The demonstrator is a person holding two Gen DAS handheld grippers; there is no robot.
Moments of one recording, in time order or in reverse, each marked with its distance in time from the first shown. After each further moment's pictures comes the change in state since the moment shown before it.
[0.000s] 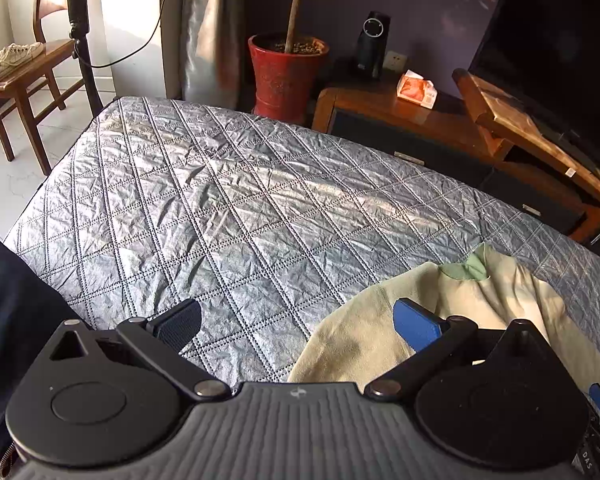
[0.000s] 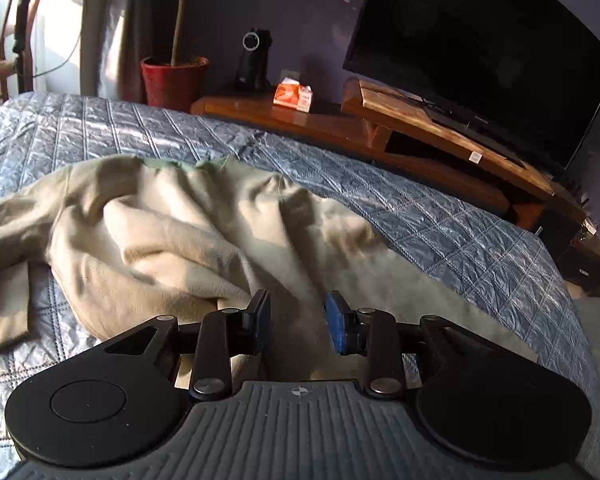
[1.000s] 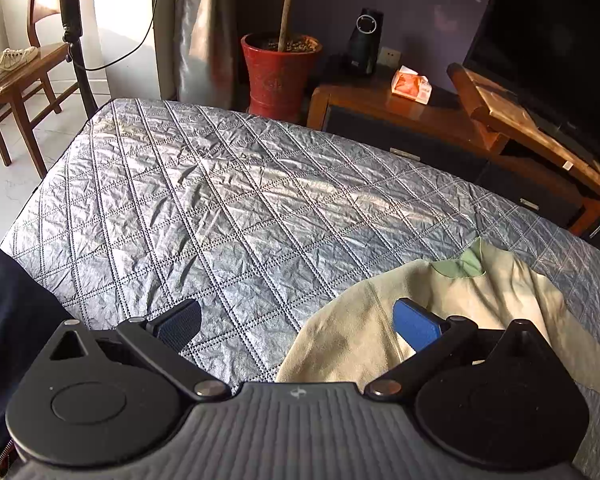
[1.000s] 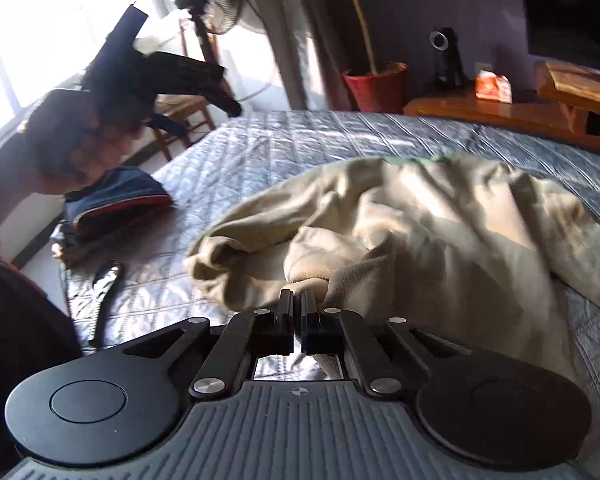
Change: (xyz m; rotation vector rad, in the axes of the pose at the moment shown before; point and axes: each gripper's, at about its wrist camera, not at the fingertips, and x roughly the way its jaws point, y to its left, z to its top) left arm 0.003 -0.007 -0.003 0.018 0.003 -0.002; right arm -0.064 0.021 -0.019 -0.022 0.089 0.723
